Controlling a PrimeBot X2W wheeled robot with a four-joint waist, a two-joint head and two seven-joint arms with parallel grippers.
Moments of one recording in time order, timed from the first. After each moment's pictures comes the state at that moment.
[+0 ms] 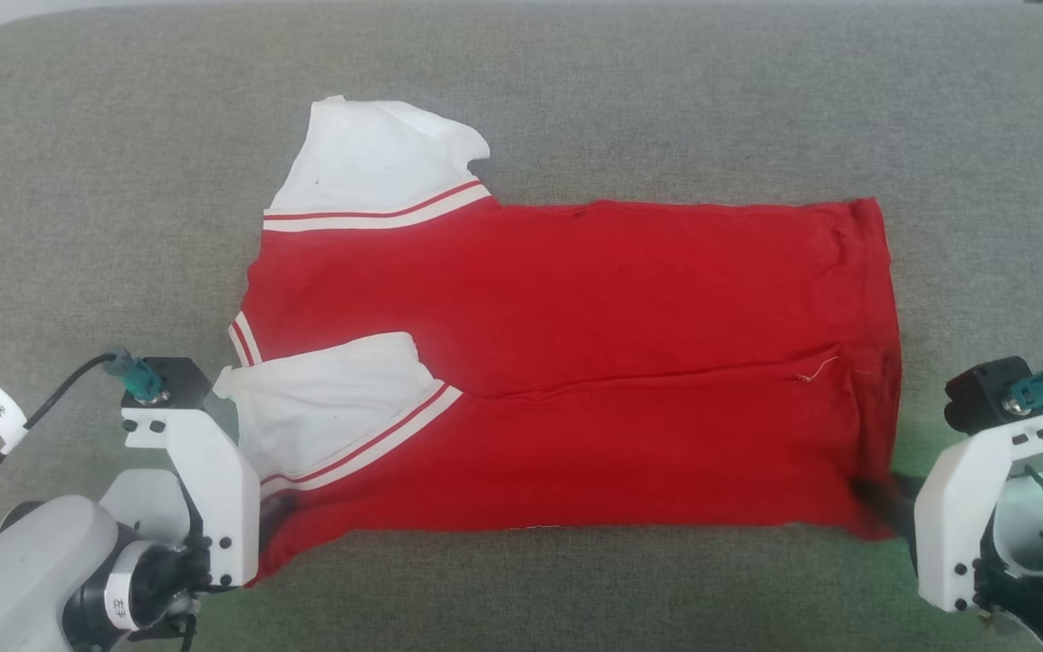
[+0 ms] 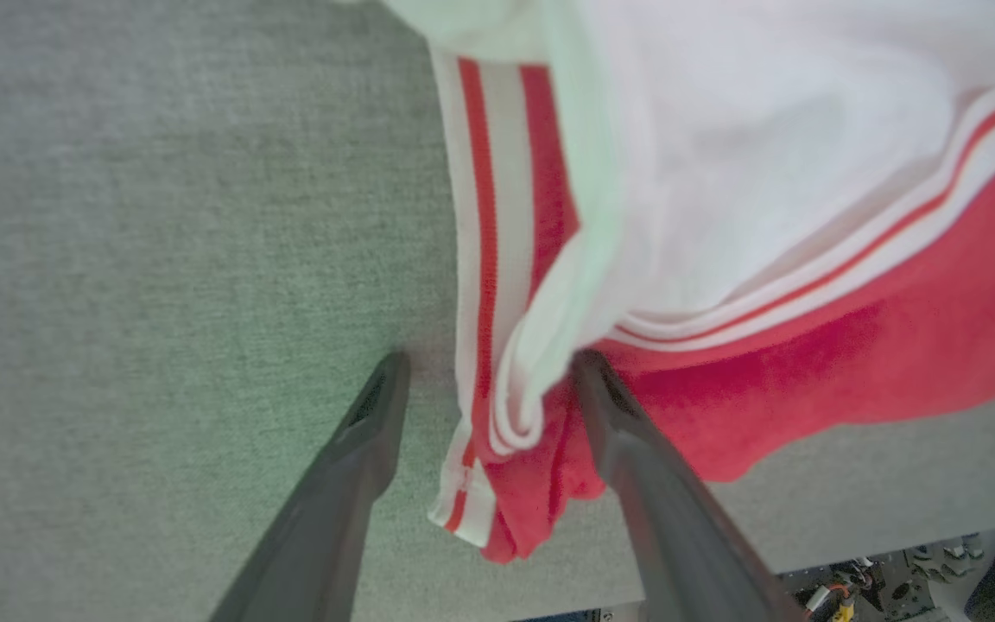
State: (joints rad) left arm -0.50 0.84 -0.81 0.00 -1.17 0.44 0.64; right arm -0.10 -0.34 0.02 -0.13 0.53 0.13 0.93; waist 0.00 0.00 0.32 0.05
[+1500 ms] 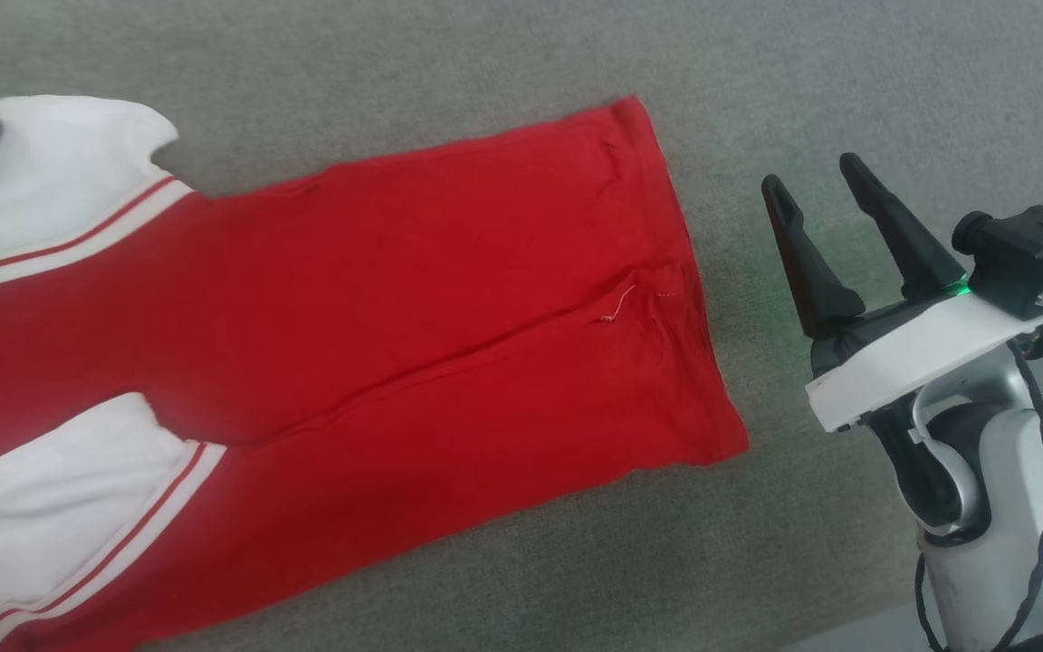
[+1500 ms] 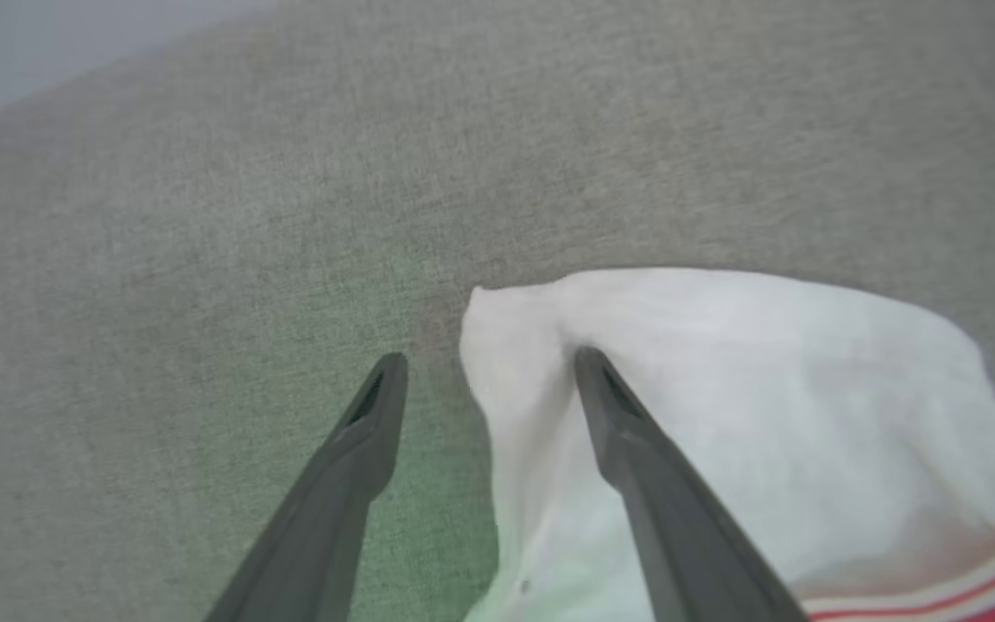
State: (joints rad) left arm -1.17 0.83 -0.75 0.61 -0.97 0.15 0.73; right arm -0.38 -0.15 0.12 -0.06 0.39 0.13 0.13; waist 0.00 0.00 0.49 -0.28
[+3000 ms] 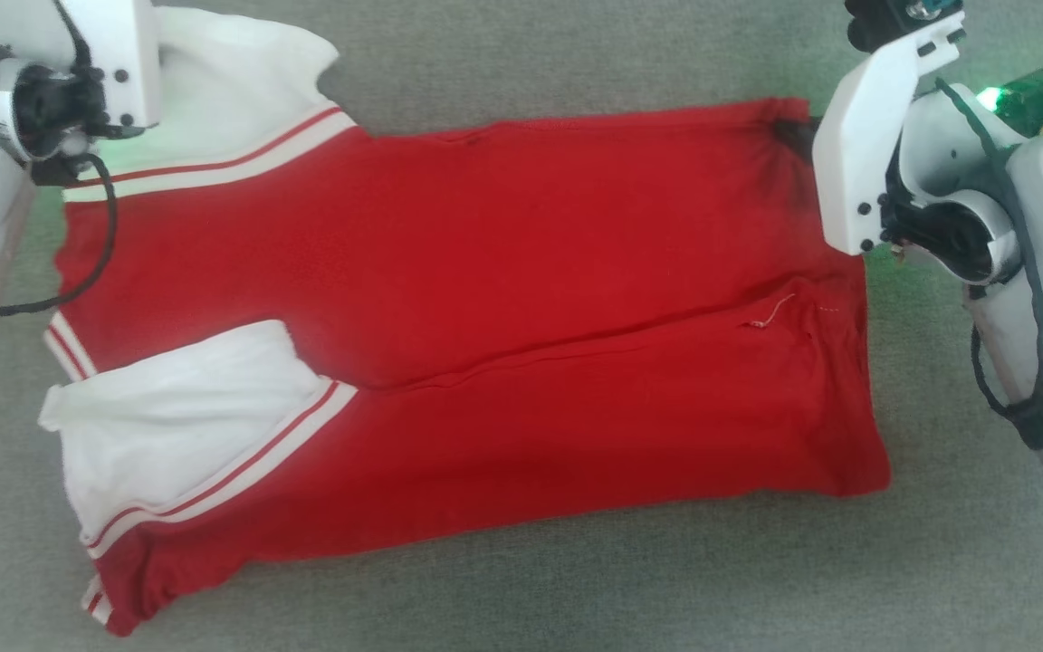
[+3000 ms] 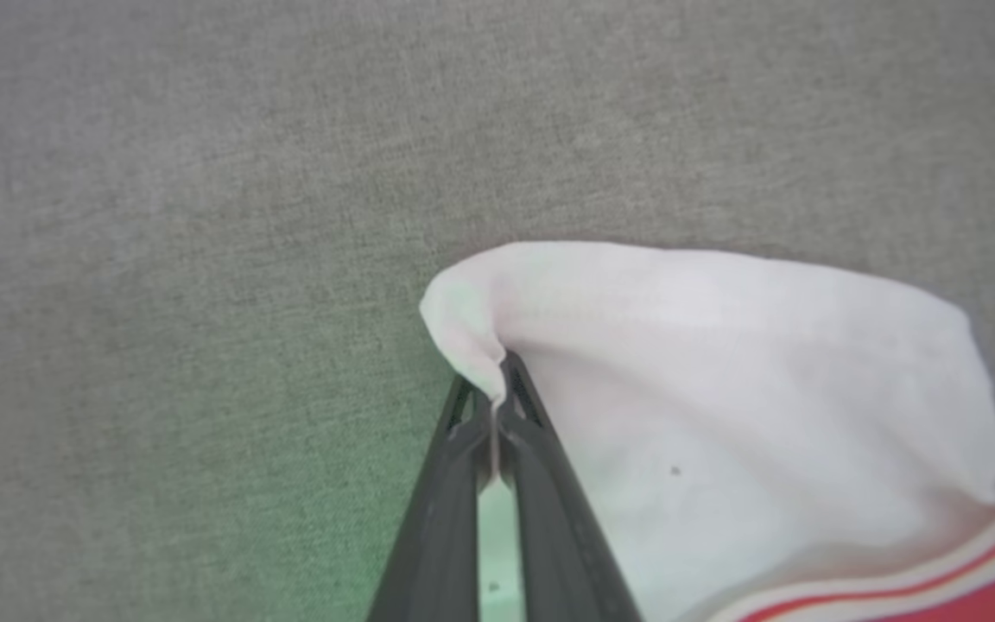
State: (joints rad) left arm -1.36 0.50 -0.82 0.95 -0.98 -0.01 0.69; right arm -0.95 -0.33 0.42 0.42 0.59 0.13 0.77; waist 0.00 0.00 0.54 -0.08
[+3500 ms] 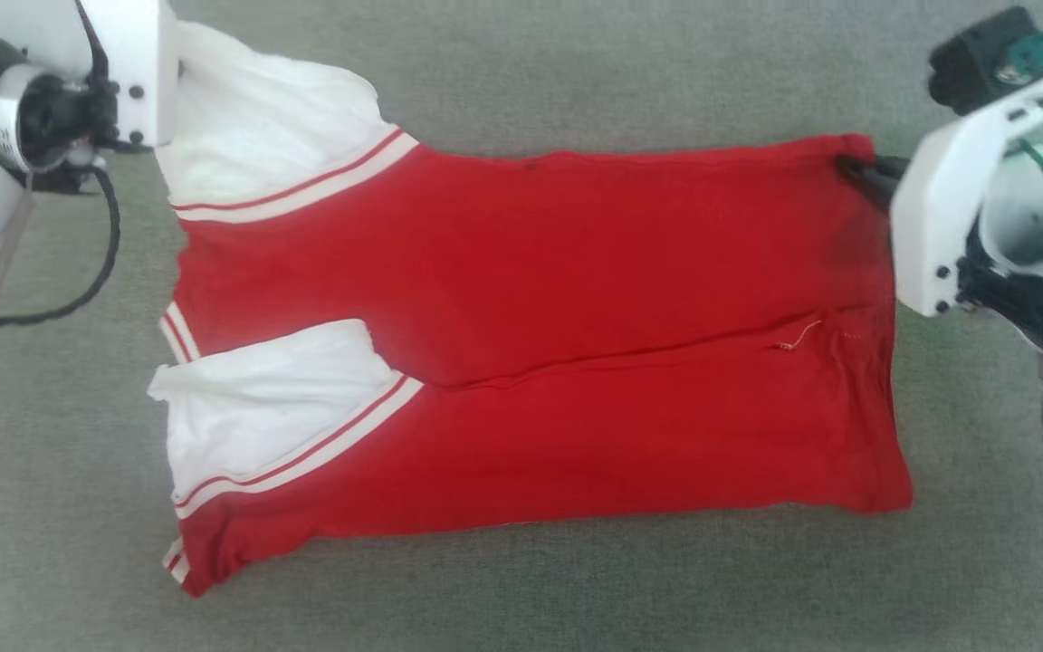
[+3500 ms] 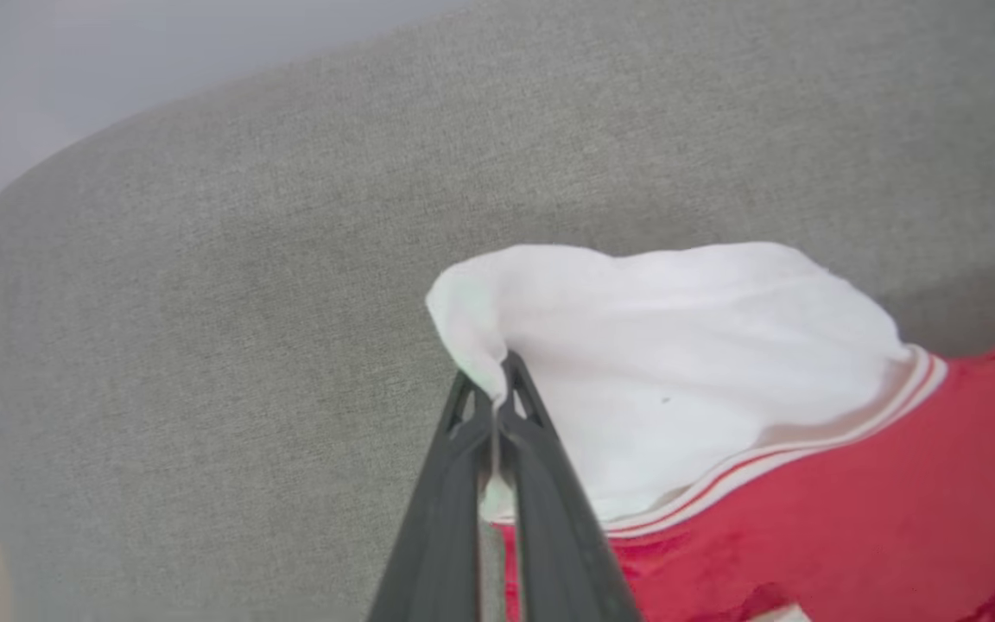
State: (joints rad) left arm -1.35 0.55 -0.84 0.78 -0.98 0.00 0.77; right arm -0.78 -0.44 0.34 0.20 0.60 0.13 0.76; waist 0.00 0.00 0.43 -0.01
